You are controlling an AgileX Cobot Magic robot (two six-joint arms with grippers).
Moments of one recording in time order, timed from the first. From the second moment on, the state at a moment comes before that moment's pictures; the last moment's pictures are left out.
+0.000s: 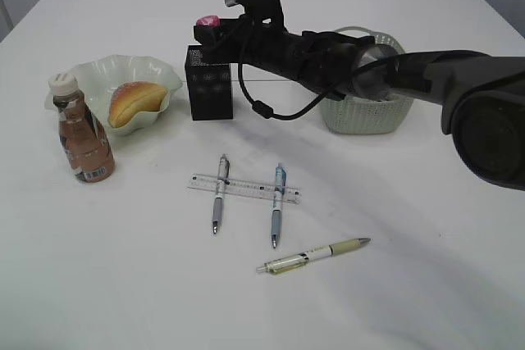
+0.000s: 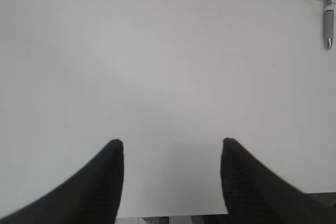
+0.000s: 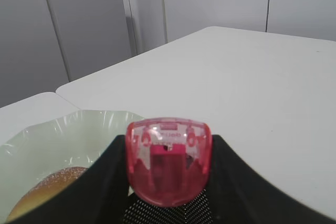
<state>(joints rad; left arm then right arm) -0.10 1.15 -1.08 -0.01 1.18 -0.16 0.37 2.58 -2.12 -0.86 -0.46 0.81</state>
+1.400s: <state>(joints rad) -0.10 1.15 -1.08 -0.04 1.21 -0.16 0.37 2.58 -2.12 -0.82 -0.46 0.66</state>
